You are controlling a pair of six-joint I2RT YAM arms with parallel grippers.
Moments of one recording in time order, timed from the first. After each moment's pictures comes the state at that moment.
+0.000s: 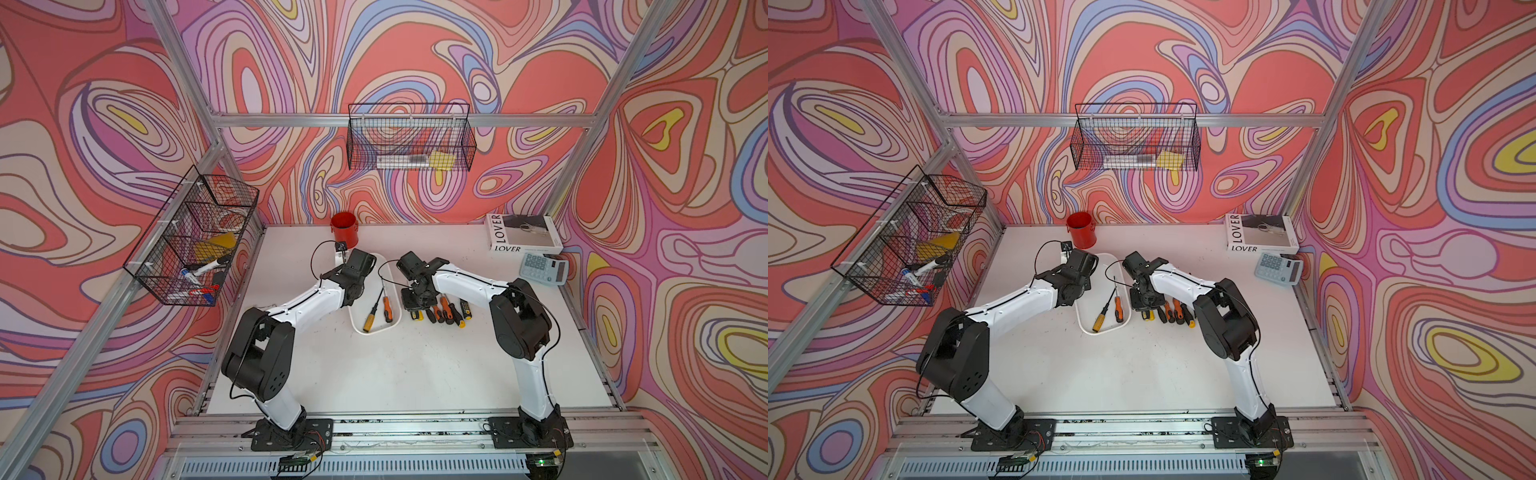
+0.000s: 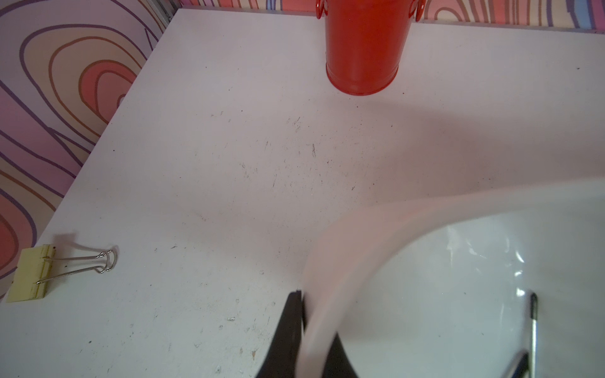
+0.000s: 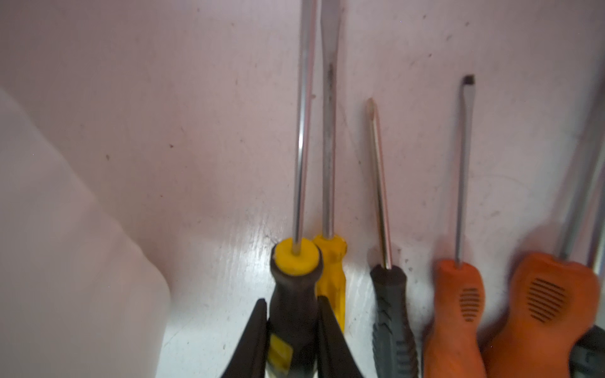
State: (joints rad) left arm -0.46 1.67 1.14 -0.41 -0.61 -0.51; right arm 0.65 2.11 1.62 -0.86 -0.01 0.46
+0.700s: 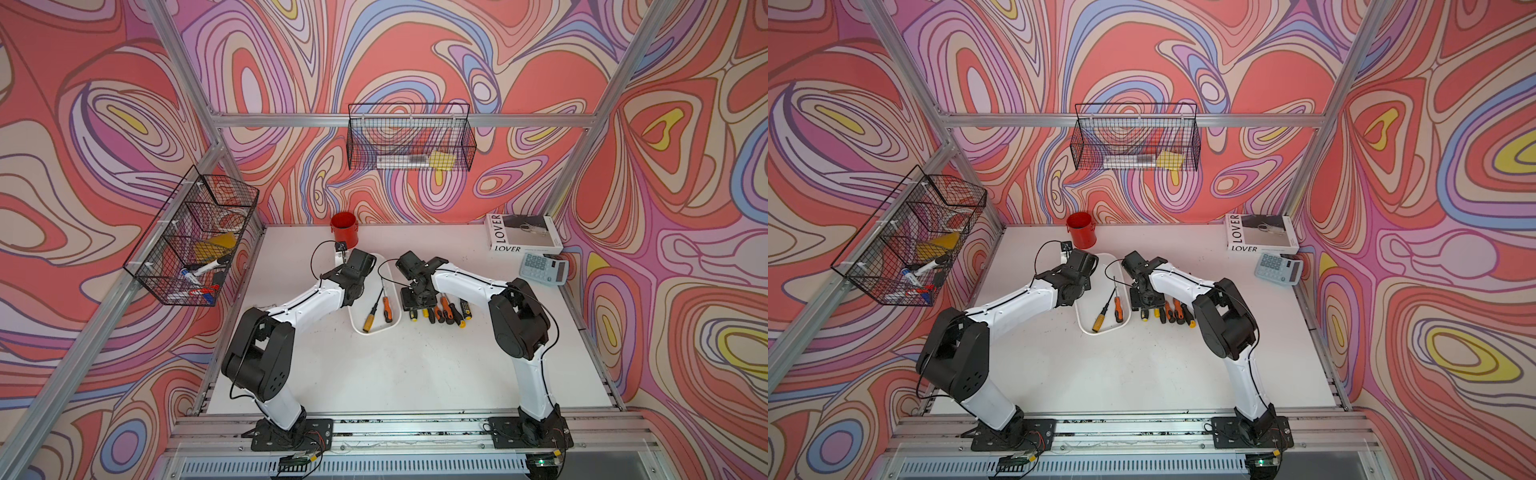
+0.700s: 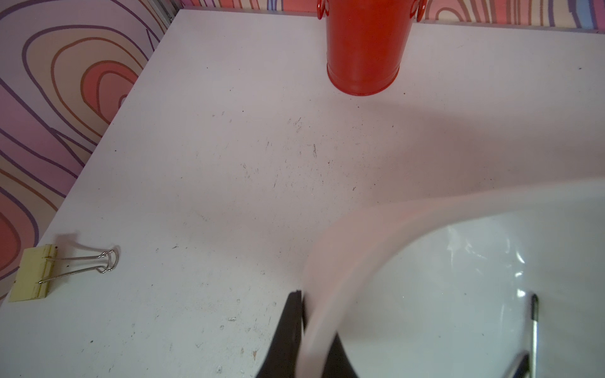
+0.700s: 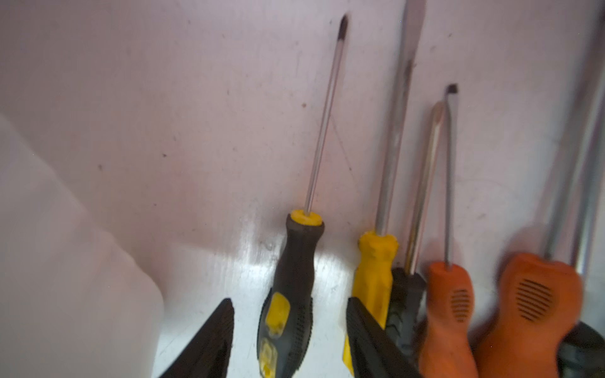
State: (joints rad) left arm -0.46 1.67 1.14 -0.41 -0.61 -0.51; right arm 0.65 2.10 1.64 -0.87 0.02 0.47
